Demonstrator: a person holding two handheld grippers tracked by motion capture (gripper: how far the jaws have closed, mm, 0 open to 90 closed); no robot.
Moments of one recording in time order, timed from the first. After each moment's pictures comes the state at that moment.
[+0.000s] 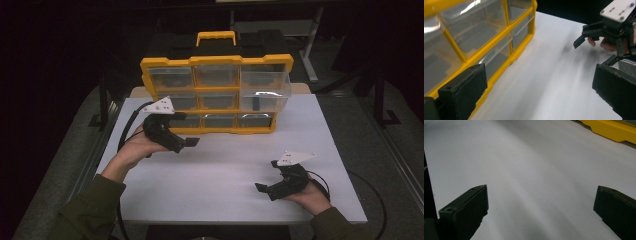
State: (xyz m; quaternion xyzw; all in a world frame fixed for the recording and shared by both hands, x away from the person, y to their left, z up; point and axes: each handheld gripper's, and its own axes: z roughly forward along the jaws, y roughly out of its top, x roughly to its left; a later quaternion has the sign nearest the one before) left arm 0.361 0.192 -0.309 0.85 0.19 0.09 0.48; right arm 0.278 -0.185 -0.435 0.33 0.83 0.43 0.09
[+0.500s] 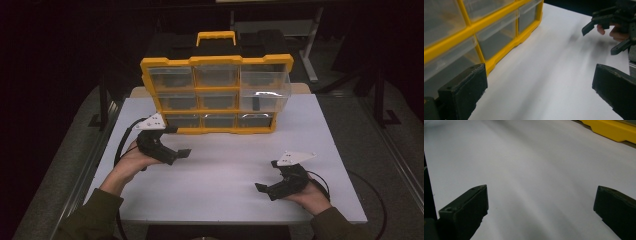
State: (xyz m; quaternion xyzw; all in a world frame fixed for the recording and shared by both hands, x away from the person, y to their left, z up) left arm 0.348 0.221 -0.357 0.84 0.23 0.09 0.48; right arm 0.278 -0.185 -0.435 0.33 0.83 0.43 0.09
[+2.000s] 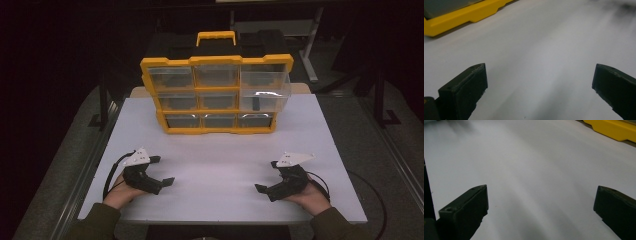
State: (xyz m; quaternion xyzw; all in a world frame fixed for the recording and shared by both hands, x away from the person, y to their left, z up) left arm 0.303 0.275 -0.441 0.84 0.29 0.10 0.45; right arm 0.277 -0.184 -0.437 0.33 0.84 0.43 0.09
